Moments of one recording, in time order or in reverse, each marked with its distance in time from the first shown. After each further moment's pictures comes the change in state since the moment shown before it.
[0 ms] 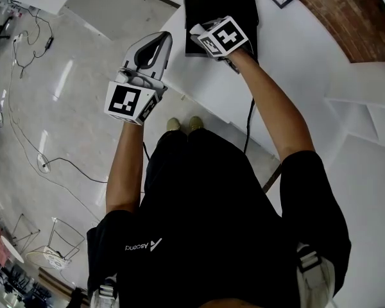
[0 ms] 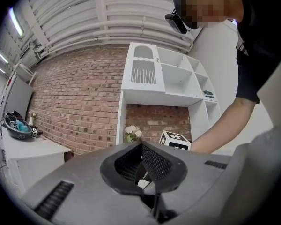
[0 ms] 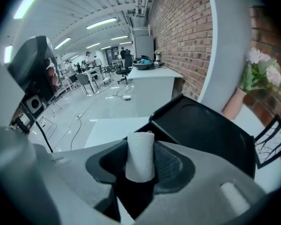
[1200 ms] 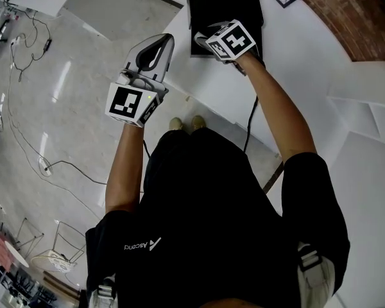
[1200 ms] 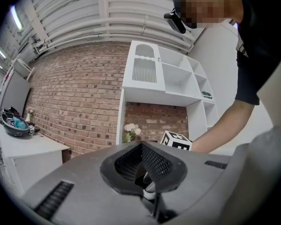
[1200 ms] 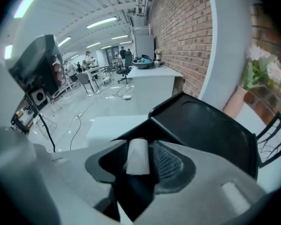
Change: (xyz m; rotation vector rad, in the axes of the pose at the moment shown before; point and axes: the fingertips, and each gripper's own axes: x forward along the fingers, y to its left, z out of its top) left arm -0.007 0.017 -0.006 -0.021 0.022 -0.040; right arm 0.009 0.002 -0.004 -0.011 0.002 0.012
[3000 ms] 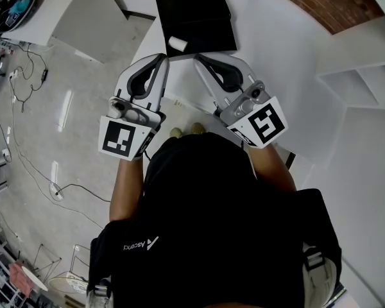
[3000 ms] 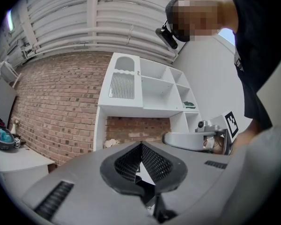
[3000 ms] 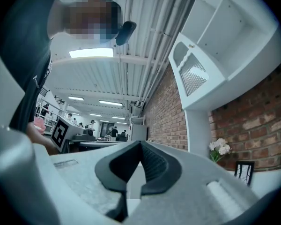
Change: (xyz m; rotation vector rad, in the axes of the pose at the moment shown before) left arm -0.014 -0.110 0.069 0.071 -0.083 -0.126; right arm -0.297 0.130 0.048 -0.069 -1.119 -0.191
